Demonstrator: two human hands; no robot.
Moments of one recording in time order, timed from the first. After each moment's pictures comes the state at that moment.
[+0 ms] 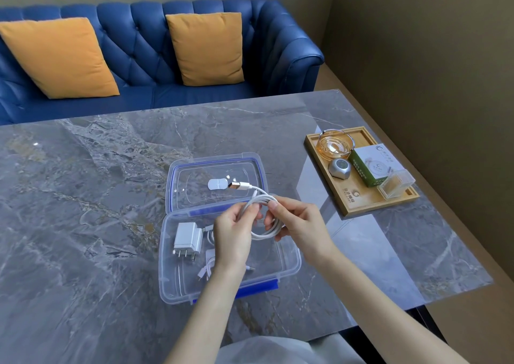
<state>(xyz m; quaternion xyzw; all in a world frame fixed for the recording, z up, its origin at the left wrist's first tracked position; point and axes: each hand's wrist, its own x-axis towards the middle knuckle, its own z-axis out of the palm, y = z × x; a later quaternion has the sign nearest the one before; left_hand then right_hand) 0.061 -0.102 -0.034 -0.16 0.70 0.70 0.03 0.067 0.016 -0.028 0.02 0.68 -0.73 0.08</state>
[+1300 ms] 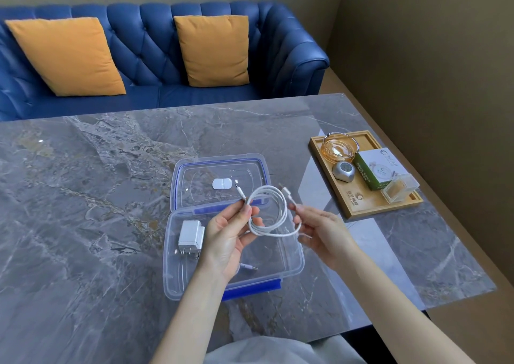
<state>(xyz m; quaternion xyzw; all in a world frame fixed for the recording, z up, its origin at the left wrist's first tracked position) 0.064 -0.125 -0.036 -0.15 0.47 0.86 0.13 0.064 0.048 -0.045 0.21 0.56 -0.78 0.17</state>
